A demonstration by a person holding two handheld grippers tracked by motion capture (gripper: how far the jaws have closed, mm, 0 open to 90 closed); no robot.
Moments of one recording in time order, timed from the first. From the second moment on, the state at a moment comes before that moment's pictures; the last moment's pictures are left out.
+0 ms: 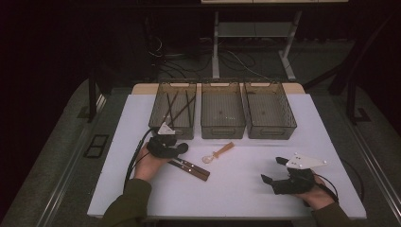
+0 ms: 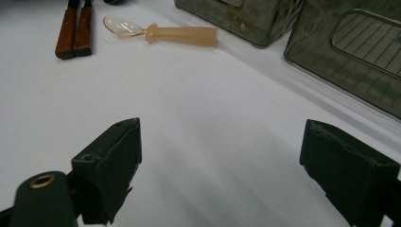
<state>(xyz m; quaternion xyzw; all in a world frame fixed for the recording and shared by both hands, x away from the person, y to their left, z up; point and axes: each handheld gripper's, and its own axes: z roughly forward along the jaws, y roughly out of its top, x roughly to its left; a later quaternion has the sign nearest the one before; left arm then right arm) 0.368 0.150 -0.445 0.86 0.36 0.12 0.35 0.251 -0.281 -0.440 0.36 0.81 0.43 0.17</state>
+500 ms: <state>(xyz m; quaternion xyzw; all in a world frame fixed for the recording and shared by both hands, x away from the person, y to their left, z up) 0.364 0.148 -0.443 0.87 0.34 0.11 0.33 0.251 -0.280 -0.440 0.36 0.81 0.43 0.17</state>
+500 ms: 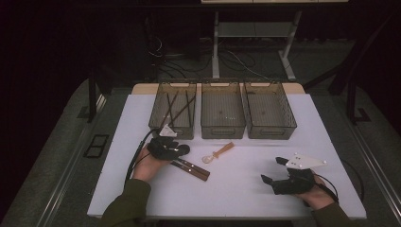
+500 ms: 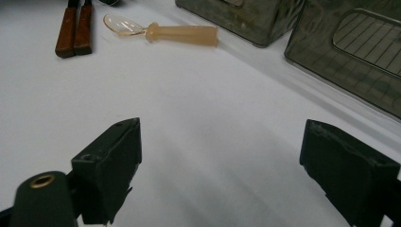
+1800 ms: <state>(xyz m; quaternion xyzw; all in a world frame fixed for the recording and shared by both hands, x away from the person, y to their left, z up) 0.354 0.150 -0.432 0.89 0.29 0.11 0.33 0.251 -0.280 -0.440 0.36 0.81 0.43 0.18</state>
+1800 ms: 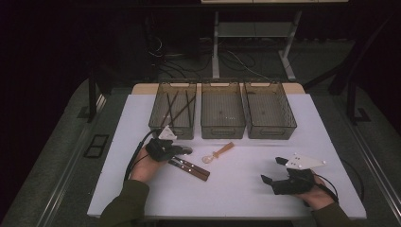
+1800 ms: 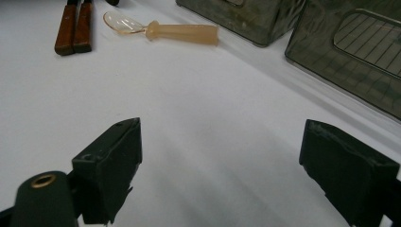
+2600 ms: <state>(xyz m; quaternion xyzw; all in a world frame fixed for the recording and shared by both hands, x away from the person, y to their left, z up) 0.357 0.160 -0.413 0.86 0.32 0.11 0.39 0.251 -0.280 -0.440 0.36 0.81 0.43 0.18</state>
